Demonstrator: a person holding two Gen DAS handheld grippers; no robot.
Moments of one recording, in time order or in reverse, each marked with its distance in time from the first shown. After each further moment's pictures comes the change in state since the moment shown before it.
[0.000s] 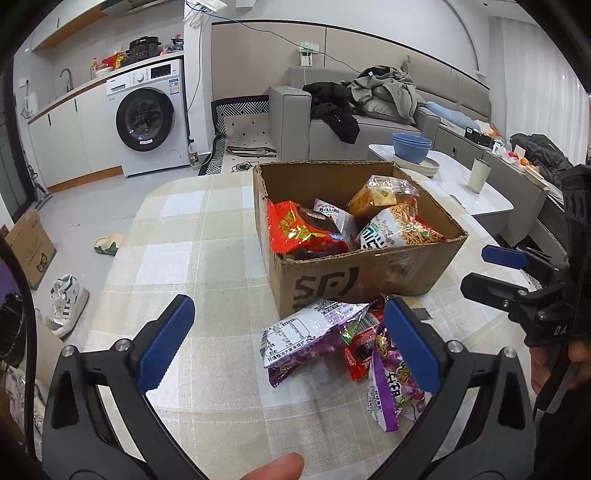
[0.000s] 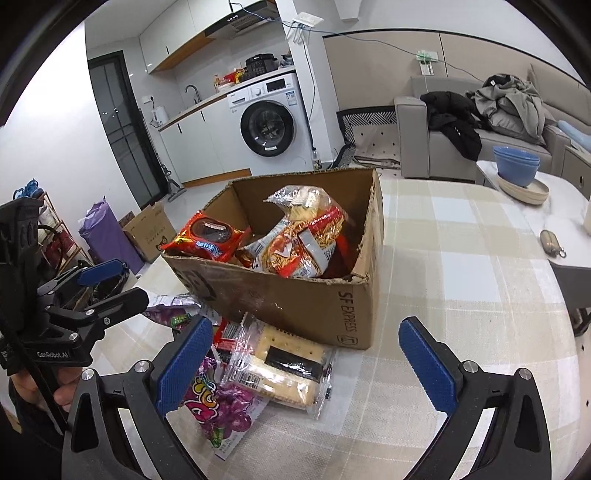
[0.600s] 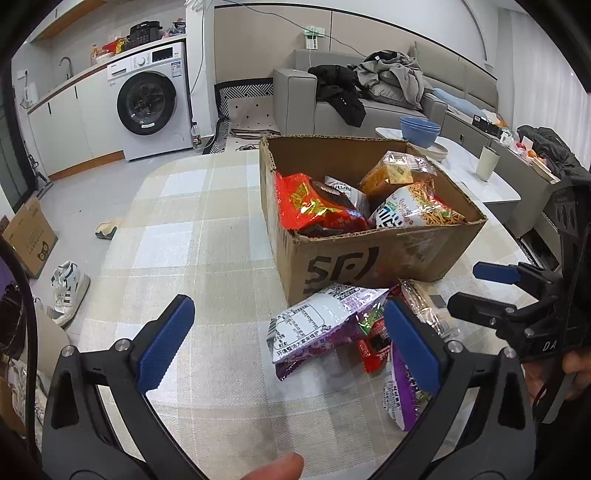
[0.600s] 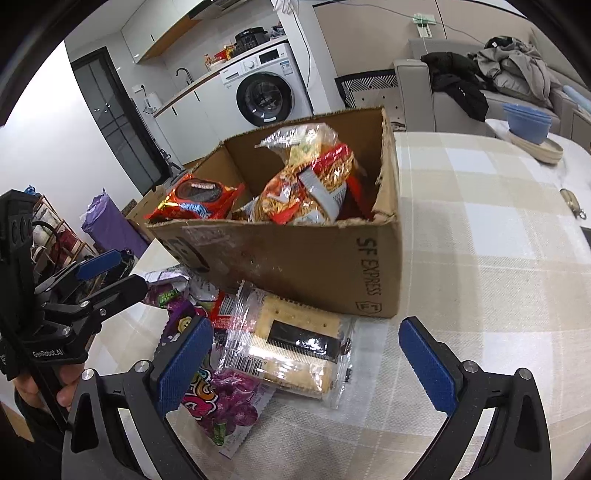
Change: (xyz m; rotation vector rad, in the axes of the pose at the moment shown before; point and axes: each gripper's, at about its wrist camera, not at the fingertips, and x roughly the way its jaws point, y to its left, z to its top) left arm 0.021 0.008 -0.004 -0.016 0.074 0.016; right arm 0.042 -0.002 -0.016 0.069 0.130 0.043
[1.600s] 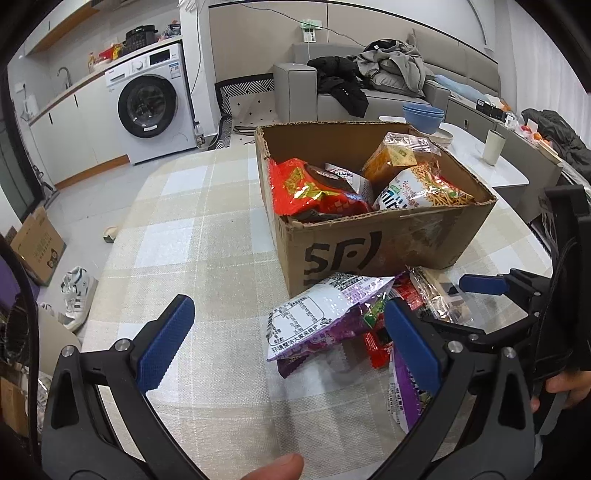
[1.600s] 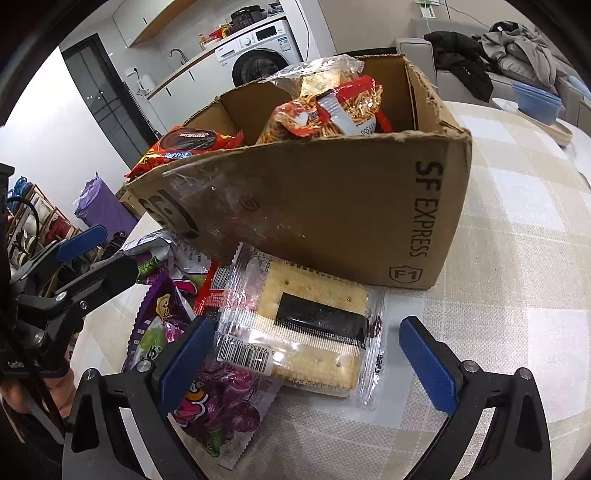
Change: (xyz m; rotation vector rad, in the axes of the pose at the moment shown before) left arm 0.017 -0.014 -0.005 0.058 0.017 0.051; right arm 0.051 0.015 -0.005 -0.002 0.079 -0.015
